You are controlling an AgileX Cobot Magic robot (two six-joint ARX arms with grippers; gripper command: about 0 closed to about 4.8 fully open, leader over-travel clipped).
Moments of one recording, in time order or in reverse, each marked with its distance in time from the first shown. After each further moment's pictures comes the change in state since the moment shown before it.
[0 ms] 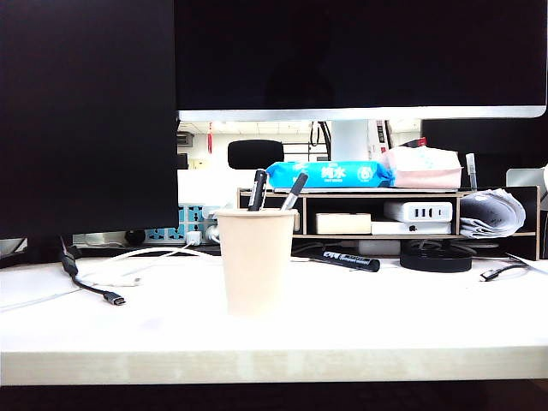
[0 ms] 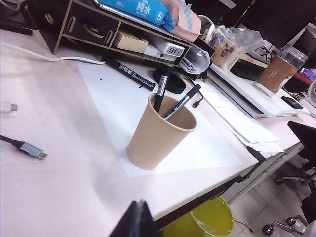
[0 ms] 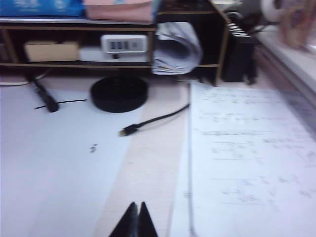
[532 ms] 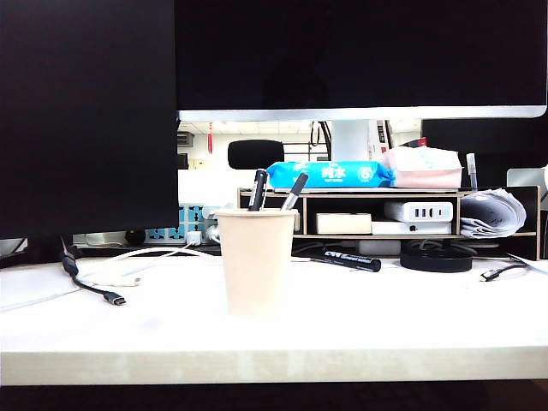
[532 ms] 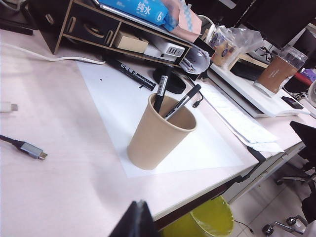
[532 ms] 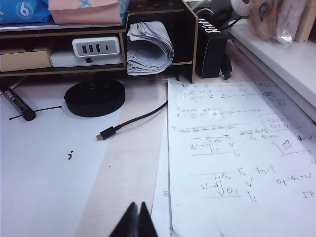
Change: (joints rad) left arm 0.000 0.000 0.000 0.000 0.000 0.000; right arm -0.069 0.000 0.000 0.000 -0.001 0.035
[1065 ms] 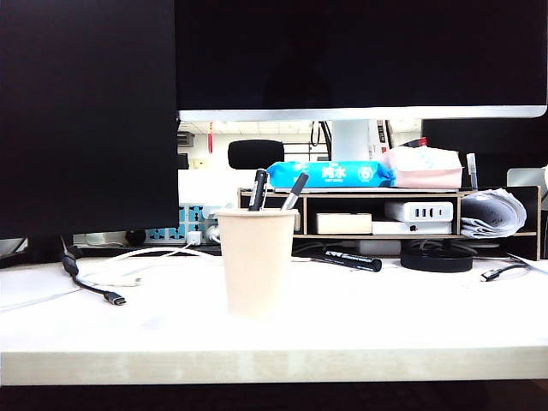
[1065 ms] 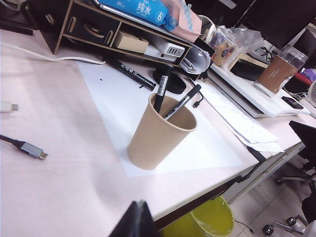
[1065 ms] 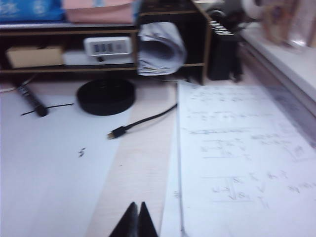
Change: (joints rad) left arm 0.000 0.000 0.000 0.000 0.000 0.000; right arm 0.035 0.000 0.000 0.003 0.002 -0.018
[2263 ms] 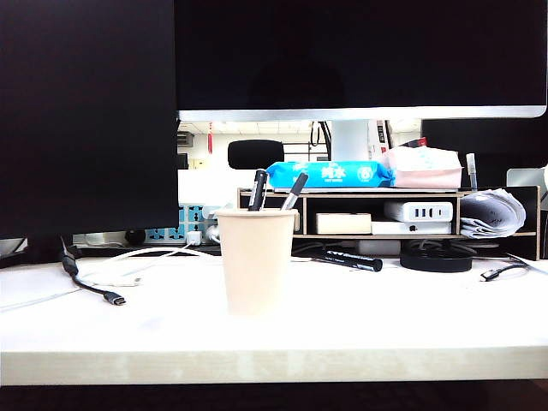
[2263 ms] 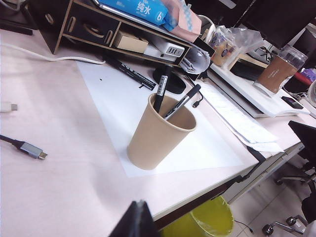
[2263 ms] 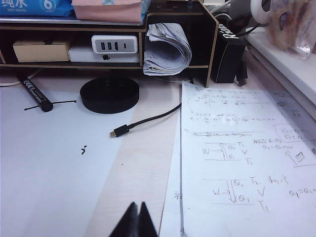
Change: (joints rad) left arm 0.000 0.000 0.000 0.000 0.000 0.000; right arm 0.016 0.000 0.000 0.000 0.000 -0.035
